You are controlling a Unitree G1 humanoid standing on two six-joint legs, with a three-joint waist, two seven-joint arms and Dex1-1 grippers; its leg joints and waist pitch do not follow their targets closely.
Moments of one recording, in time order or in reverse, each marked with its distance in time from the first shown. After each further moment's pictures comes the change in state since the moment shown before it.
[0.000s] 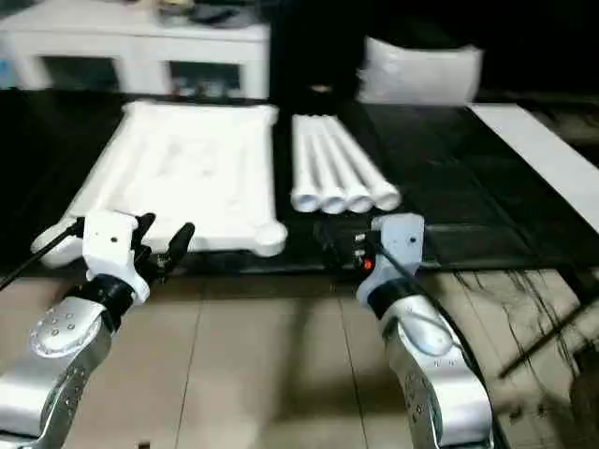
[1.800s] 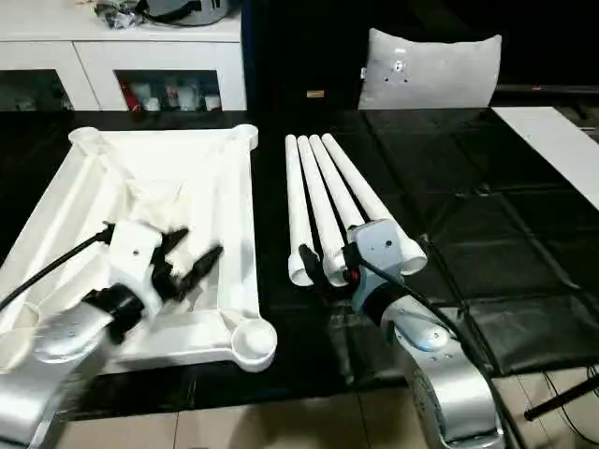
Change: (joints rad) left arm 0.038 0.141 -0.072 -0.048 -0.069 0.061 -0.280; right arm -0.020 -0.160 0.096 0.033 -0.018 0.004 0.152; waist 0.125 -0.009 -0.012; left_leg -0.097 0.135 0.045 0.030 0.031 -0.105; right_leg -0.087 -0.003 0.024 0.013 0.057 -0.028
